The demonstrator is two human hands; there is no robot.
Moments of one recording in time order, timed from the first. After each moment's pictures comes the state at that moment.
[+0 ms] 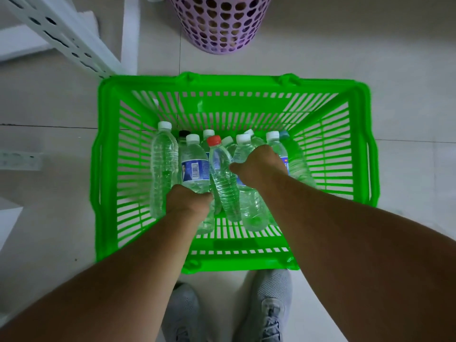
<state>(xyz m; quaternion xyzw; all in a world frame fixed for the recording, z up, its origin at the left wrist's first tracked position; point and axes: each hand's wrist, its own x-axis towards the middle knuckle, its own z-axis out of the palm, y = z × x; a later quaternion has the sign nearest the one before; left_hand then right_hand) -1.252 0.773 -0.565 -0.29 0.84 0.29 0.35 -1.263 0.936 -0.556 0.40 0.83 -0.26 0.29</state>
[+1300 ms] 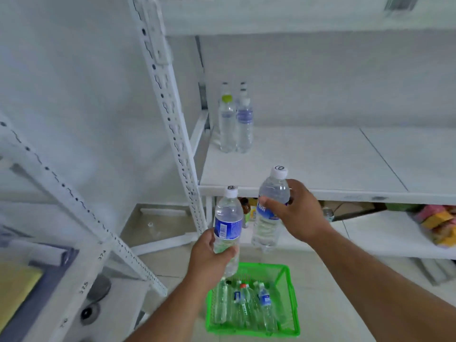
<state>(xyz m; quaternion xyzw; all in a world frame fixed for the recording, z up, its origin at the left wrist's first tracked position) -1.205 0.702 0.224 0.03 0.78 0.61 0.14 -1.186 0.926 0.313 0.16 0.85 -0.48 -0.13</state>
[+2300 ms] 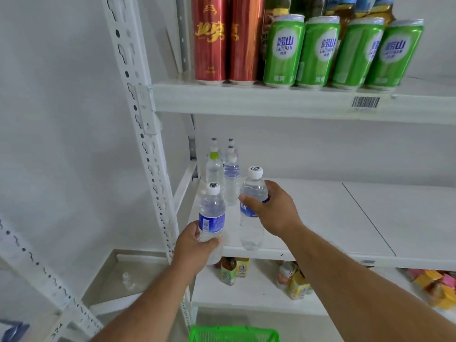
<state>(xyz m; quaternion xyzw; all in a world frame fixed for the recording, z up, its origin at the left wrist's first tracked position) -1.348 0.761 0.301 0.02 0.80 0.59 0.07 -1.307 0.963 0.395 0.16 0.85 -0.46 -0.18</state>
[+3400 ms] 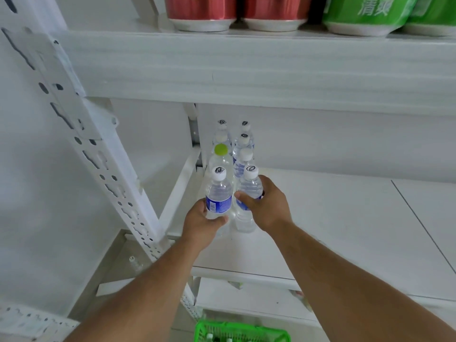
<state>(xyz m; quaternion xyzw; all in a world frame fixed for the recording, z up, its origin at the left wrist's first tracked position) -1.518 0.823 0.253 0.00 0.81 0.58 0.07 -1.479 0.994 0.306 0.17 0.84 -0.50 -0.12</state>
